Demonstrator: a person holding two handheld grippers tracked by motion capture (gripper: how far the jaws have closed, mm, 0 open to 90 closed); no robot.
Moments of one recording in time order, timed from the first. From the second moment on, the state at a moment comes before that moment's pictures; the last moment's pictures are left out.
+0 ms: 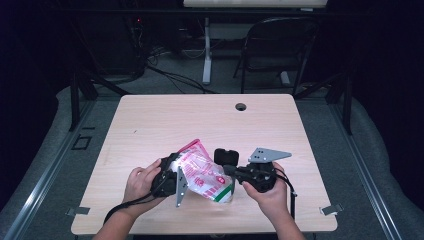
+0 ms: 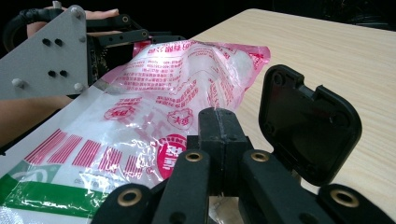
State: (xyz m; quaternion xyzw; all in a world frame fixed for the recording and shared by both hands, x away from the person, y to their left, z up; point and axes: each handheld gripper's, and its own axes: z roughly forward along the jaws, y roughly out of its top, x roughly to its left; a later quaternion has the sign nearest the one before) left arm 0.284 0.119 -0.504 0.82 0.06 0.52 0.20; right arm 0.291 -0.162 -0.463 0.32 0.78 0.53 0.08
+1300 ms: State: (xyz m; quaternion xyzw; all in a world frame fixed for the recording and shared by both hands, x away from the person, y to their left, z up) left arm 0.284 0.119 -0.521 0.82 0.06 0.55 0.16; right arm 0.308 -0.159 -0.488 0.34 0.78 0.52 0.05
